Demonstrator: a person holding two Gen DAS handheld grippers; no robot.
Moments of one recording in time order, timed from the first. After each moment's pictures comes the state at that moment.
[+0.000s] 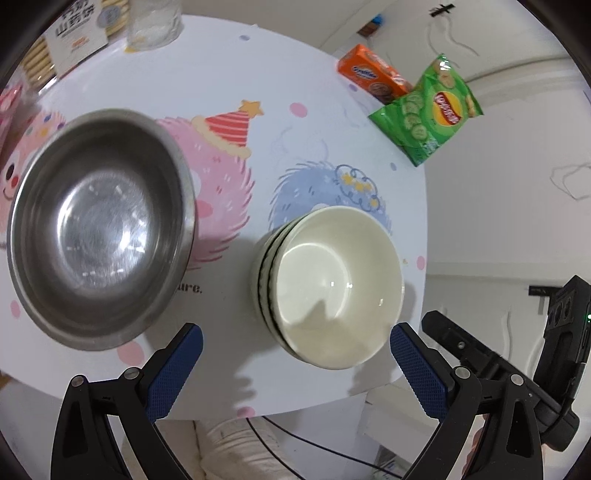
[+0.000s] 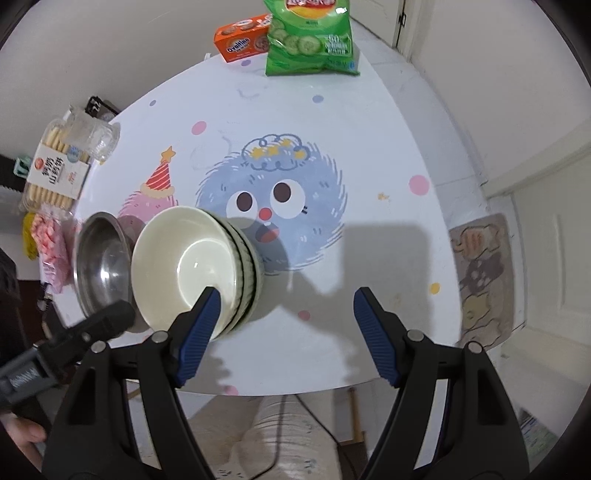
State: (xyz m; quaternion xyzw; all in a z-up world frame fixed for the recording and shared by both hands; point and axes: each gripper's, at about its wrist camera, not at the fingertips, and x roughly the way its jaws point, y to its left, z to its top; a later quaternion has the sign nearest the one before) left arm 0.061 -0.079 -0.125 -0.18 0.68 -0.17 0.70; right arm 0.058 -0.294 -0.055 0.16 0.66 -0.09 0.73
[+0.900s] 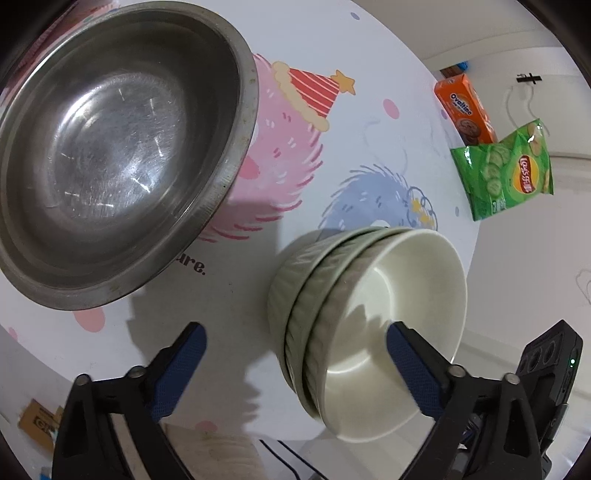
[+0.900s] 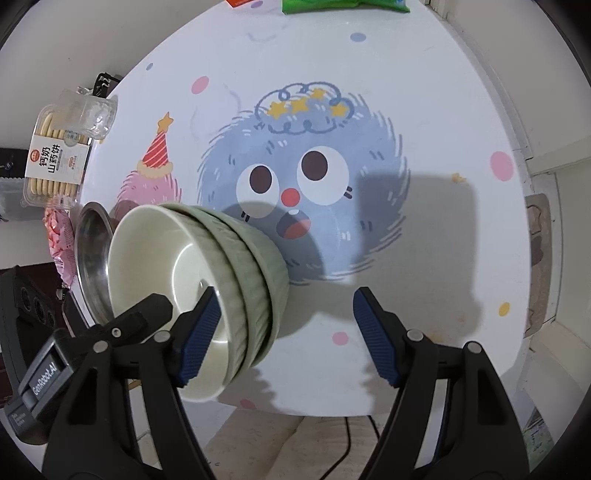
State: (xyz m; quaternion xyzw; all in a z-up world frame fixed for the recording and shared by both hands) left arm 0.059 -0.076 -0.188 -0.30 0.69 -0.05 0.66; right arm 0.089 -0.297 -0.132 0.21 0.70 -0.02 0.68
